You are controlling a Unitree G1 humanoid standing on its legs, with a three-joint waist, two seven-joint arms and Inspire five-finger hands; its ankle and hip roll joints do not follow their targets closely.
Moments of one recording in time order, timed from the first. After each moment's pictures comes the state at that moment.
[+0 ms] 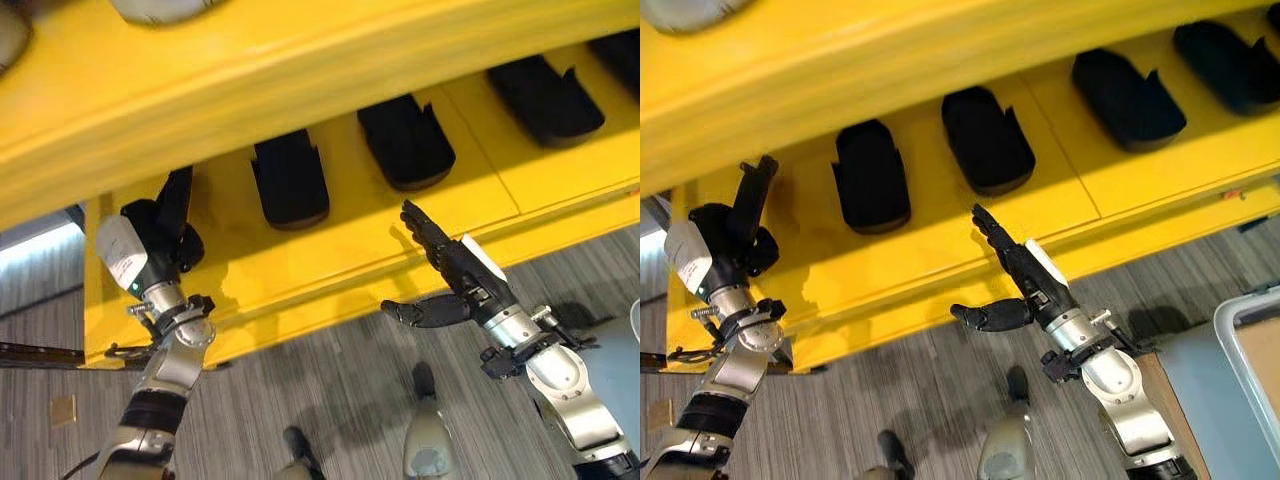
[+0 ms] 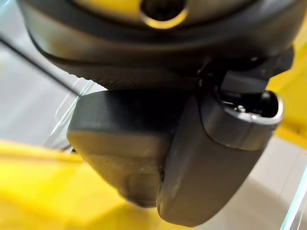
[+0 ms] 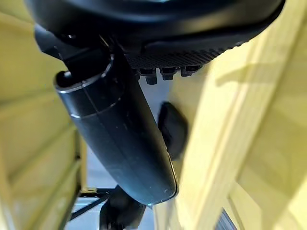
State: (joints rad) left arm -0.37 0.53 -0.09 0.33 0.24 0.08 0.87; right arm -0.04 -0.61 0.14 -0.28 0.26 -0.13 0.19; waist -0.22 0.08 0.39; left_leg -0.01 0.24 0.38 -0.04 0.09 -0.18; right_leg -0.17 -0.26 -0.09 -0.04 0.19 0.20
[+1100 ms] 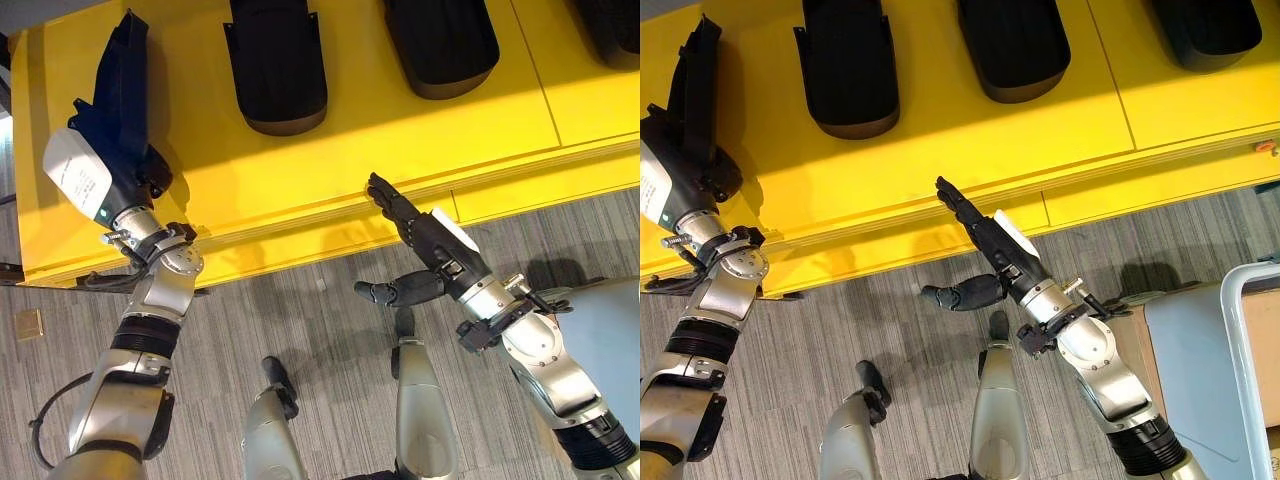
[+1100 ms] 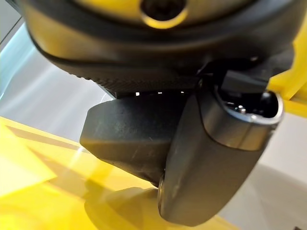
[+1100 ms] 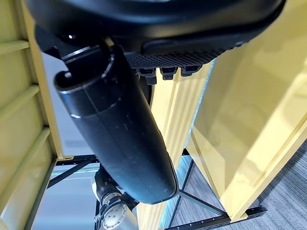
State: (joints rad) left arm -0.74 0.62 -0.14 0.59 0.20 0.15 0.93; right arm -0.21 -0.61 0.24 -0.27 0.28 -0.06 0.17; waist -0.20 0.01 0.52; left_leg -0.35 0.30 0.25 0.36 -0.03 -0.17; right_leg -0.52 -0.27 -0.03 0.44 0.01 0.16
